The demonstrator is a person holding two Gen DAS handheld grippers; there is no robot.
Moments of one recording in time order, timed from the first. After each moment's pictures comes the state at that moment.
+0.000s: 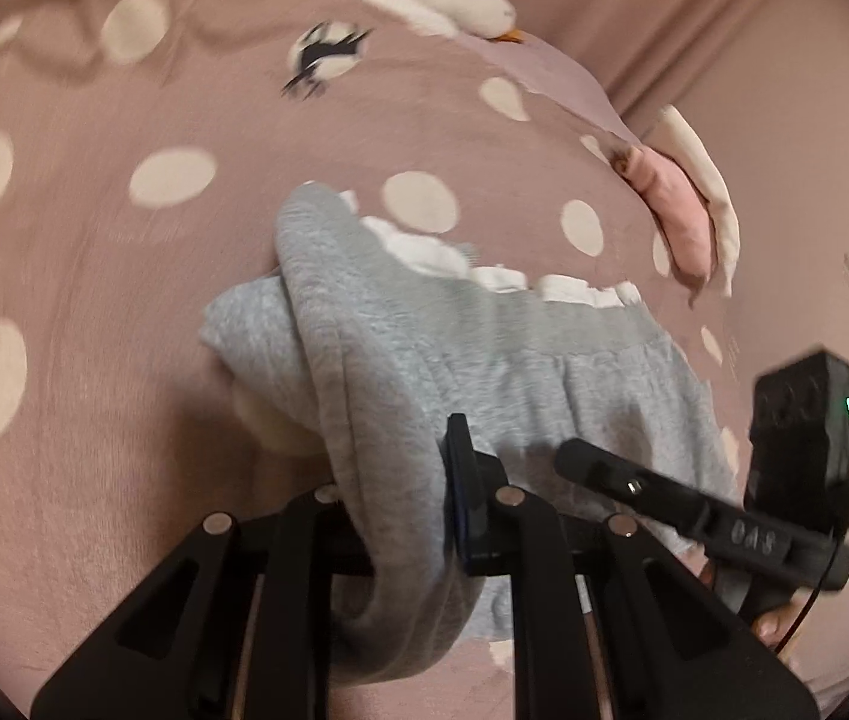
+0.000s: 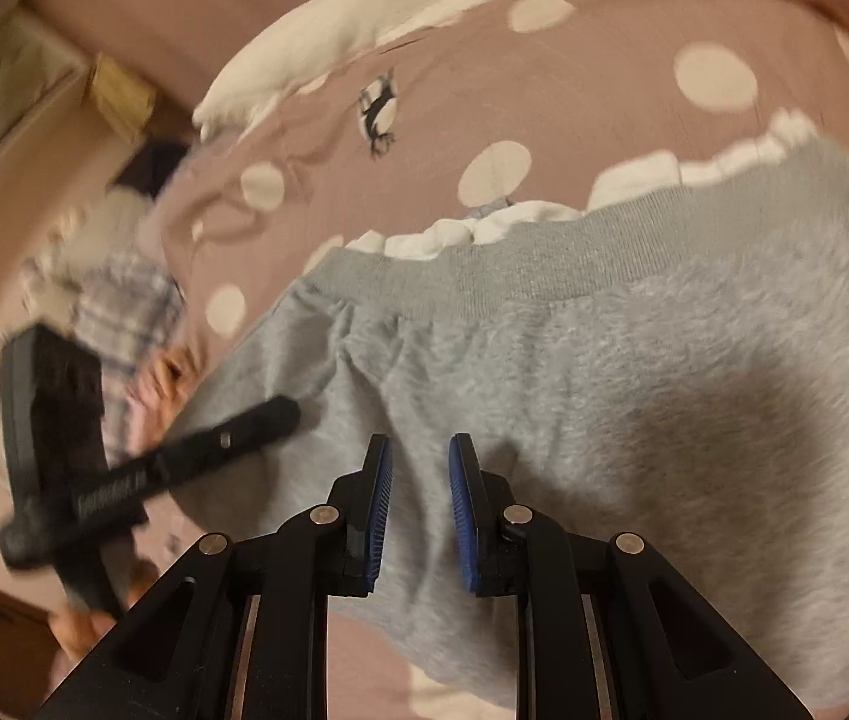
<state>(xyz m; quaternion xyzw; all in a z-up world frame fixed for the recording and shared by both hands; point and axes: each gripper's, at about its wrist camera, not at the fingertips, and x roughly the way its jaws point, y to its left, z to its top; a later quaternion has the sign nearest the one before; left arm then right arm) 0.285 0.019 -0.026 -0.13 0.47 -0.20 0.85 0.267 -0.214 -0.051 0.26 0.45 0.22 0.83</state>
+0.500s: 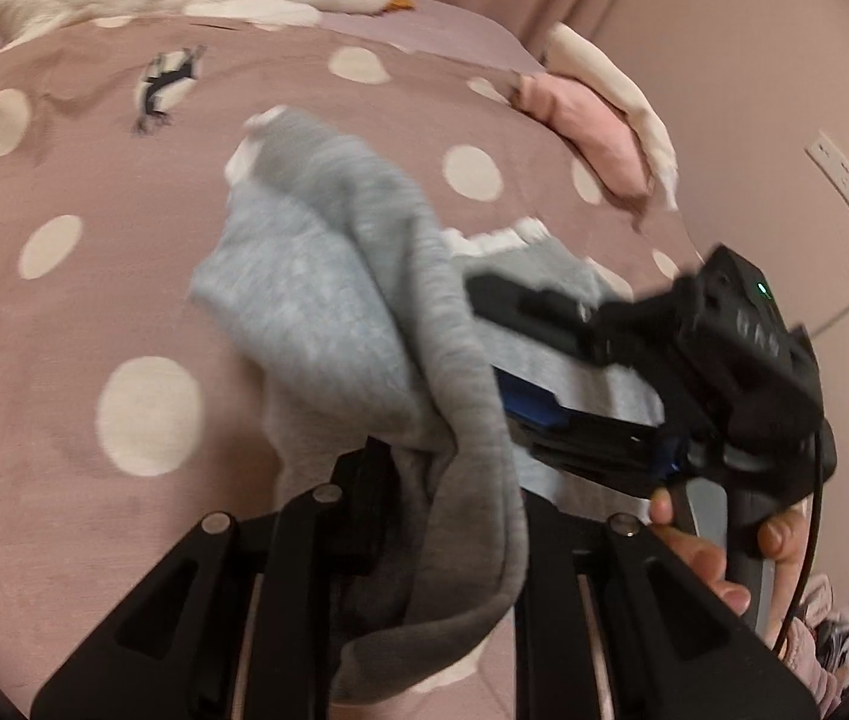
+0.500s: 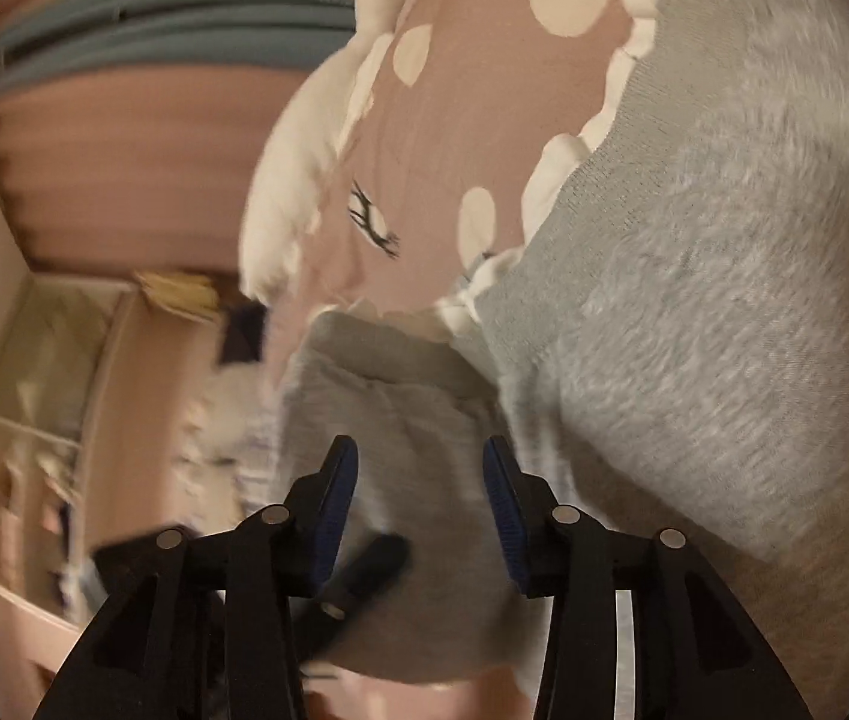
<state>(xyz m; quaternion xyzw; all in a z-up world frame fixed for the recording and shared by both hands) 0.275 -0.065 -0.021 -0.05 0.47 -0.27 0.84 0.265 -0.279 -0.081 0.54 0.38 0.27 0.71</state>
